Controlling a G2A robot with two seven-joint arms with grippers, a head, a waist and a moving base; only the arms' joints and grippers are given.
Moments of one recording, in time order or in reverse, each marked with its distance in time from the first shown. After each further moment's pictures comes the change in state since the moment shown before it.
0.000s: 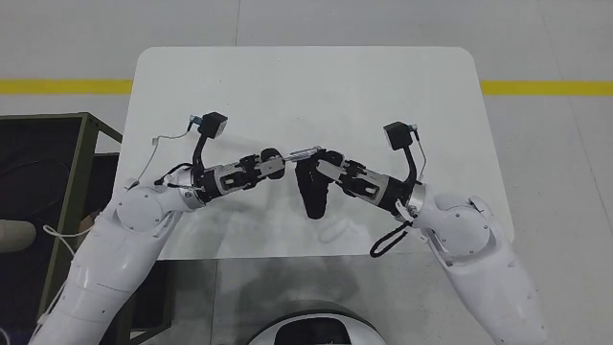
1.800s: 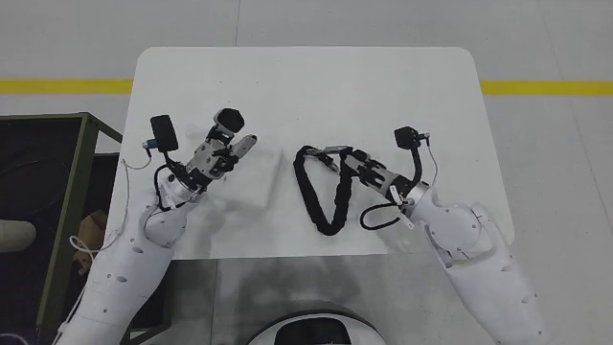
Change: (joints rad) left arm 0.070 -0.091 -0.017 0.155 0.713 -0.144 1.004; right arm -0.028 0.012 0.012 0.108 -0.248 0.317 -0.120
